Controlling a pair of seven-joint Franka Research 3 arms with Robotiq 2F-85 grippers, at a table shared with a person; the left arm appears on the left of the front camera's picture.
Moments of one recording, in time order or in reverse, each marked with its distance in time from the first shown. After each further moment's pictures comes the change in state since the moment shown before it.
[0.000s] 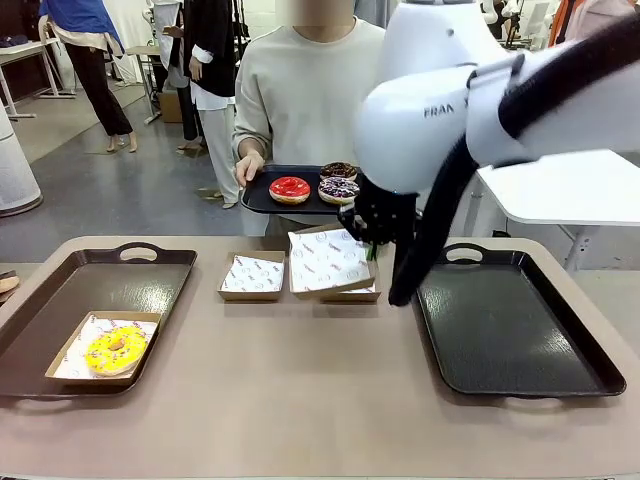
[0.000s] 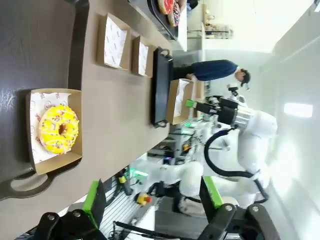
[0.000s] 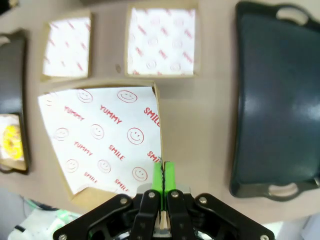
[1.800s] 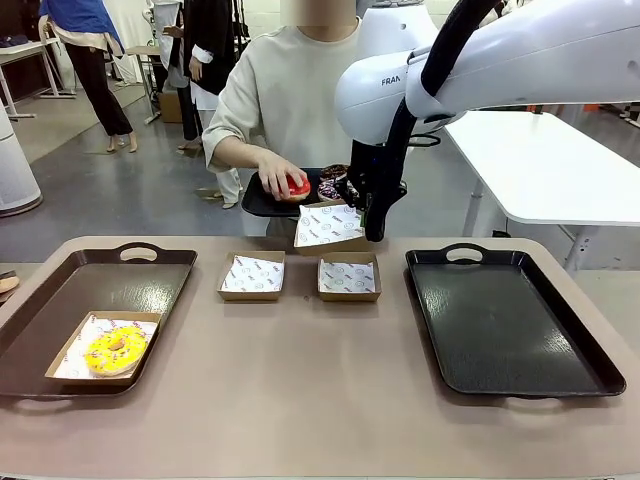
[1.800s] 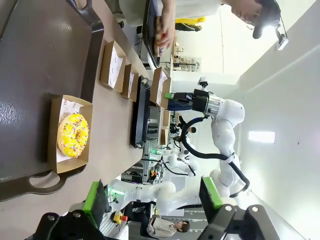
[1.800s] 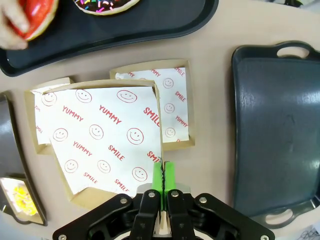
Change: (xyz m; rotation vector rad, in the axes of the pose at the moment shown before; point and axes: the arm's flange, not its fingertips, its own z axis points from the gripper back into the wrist) left arm -0.020 0.082 0.060 -0.174 -0.143 0.098; right arm 0.127 0.002 -0.043 -0.054 0.052 -0.114
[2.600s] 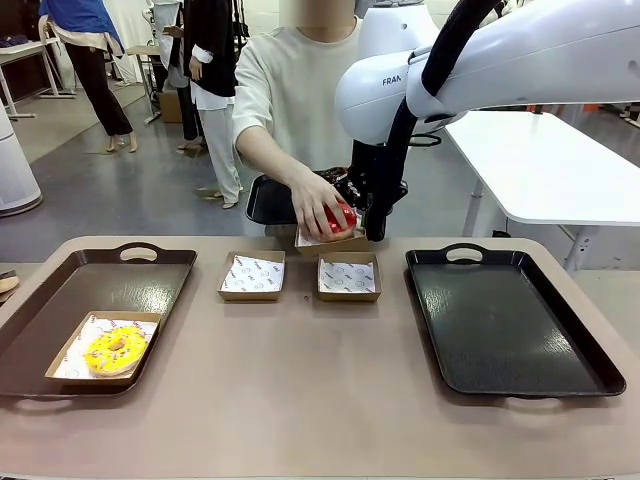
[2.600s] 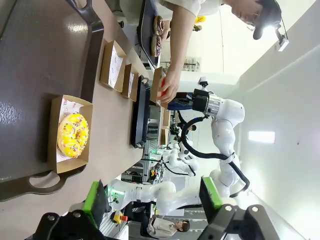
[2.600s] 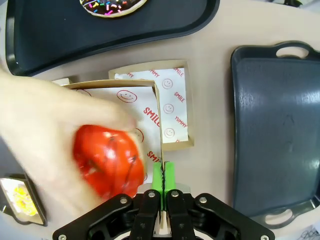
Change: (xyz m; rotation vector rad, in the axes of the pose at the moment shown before) left arm 0.000 0.000 0.000 0.001 0.001 0.000; right arm 0.001 -0.001 0.000 -0.001 0.000 -0.002
